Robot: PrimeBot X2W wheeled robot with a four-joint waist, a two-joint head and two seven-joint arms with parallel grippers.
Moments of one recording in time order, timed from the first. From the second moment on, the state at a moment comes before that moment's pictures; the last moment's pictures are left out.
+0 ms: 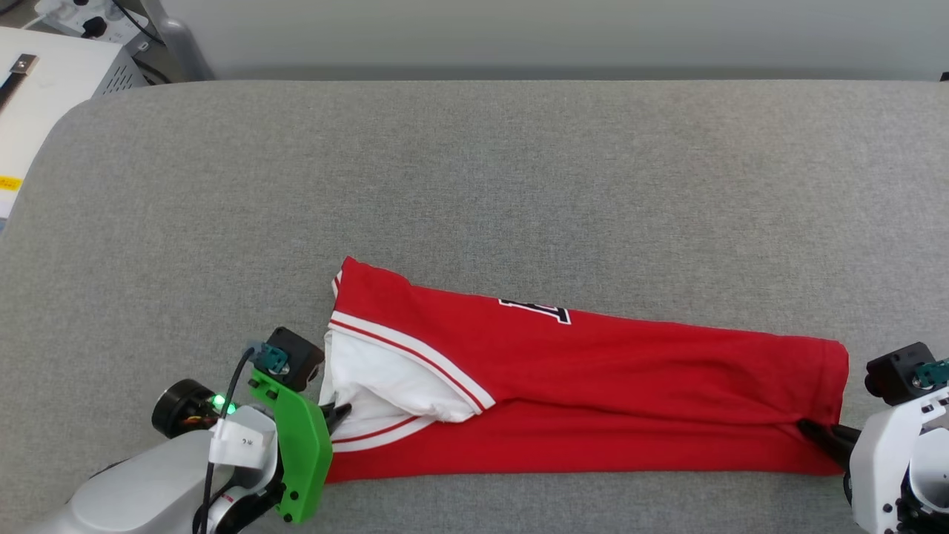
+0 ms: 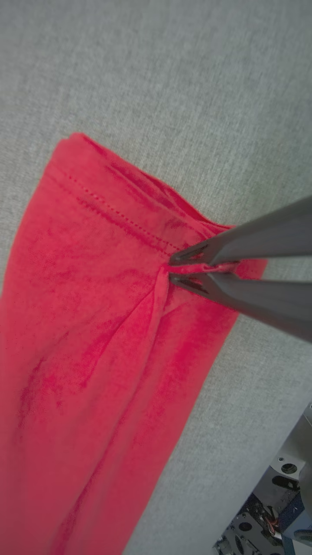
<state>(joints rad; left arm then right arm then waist) -0.67 0.77 -1.28 0.20 -1.08 0.05 0.17 -0.16 -0.75 0.51 0.16 0.84 0.13 0.35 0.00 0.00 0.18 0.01</state>
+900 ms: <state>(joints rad) -0.45 0.64 -0.86 0.08 -0.77 0.43 -0.26 -0.10 -0.79 0.17 0.14 1.02 0.13 0.56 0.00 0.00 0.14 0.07</state>
